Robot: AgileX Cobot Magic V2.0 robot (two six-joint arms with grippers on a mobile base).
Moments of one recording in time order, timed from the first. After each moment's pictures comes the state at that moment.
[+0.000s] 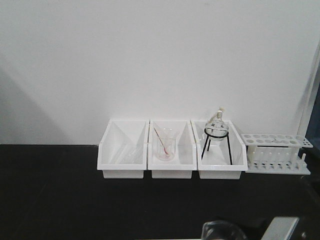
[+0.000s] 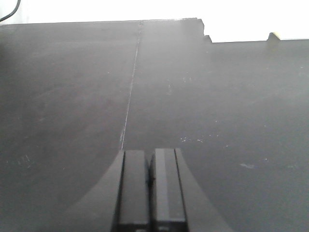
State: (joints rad) left arm 0.01 -0.01 0.03 0.03 0.36 -0.01; right arm 0.58 1.07 -0.39 -0.54 -0.49 0.34
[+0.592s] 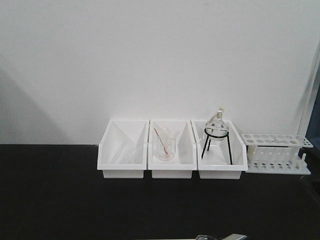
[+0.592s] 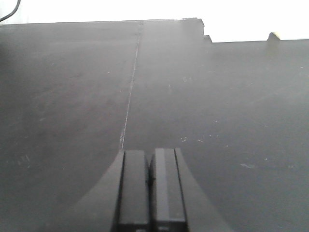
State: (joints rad) left arm 0.01 -0.01 0.03 0.03 0.36 -0.01; right arm 0.58 1.83 -0.42 0.08 -1.03 -0.06
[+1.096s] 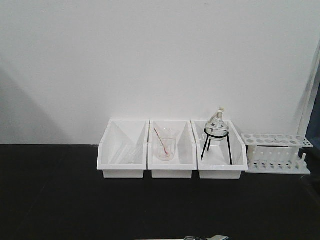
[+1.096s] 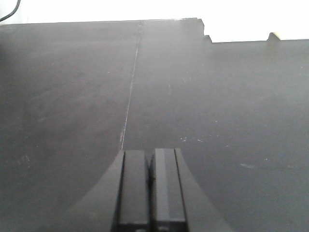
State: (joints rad) left arm 0.01 -0.01 0.03 0.03 0.36 -0.01; right arm 0.58 2.01 -0.51 0.07 -1.12 -0.04
